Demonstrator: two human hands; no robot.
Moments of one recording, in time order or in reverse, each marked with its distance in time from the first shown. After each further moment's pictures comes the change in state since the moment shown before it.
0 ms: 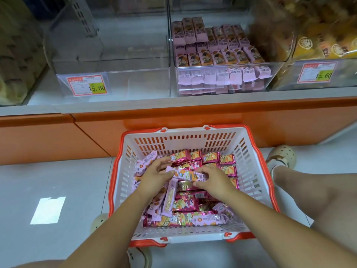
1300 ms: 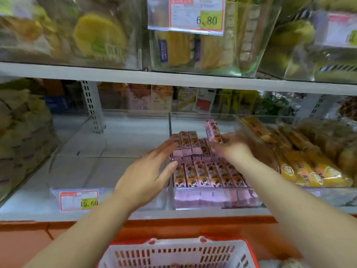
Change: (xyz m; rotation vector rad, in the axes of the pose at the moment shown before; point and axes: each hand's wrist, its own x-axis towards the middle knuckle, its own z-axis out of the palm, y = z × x) left_hand 0.055 0.273 -0.055 0.969 0.309 0.908; right_hand 0.102 -0.192 -0.287 0.120 0.660 -0.049
